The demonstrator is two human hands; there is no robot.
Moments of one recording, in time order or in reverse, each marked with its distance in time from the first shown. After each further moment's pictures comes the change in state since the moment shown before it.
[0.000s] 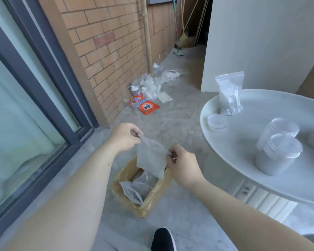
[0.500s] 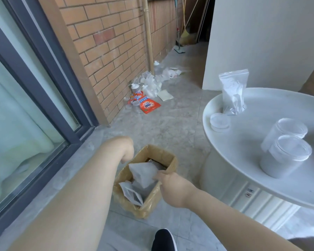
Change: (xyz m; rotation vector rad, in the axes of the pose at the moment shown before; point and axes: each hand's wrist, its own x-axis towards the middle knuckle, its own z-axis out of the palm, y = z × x) left_hand 0.017 -0.013 0.010 0.797 -0.333 -0.169; right_hand -0.012 0.011 0.026 -0.505 -0.653 -0.142
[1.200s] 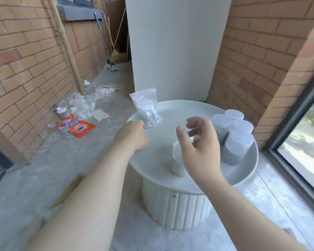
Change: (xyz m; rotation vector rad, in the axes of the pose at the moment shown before) left_hand -0.028 0.260 -0.063 -0.313 0.437 0.493; right_hand -0.191 0.087 -0.143 0.624 1.431 0.270
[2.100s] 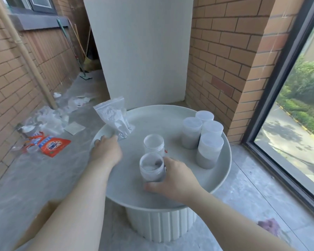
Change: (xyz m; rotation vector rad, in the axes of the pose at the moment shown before) left_hand 0.040 0.013 0.041 0.139 -0.033 -0.117; right_hand 0.015 0.082 -0.019 -0.595 -0.570 0.201
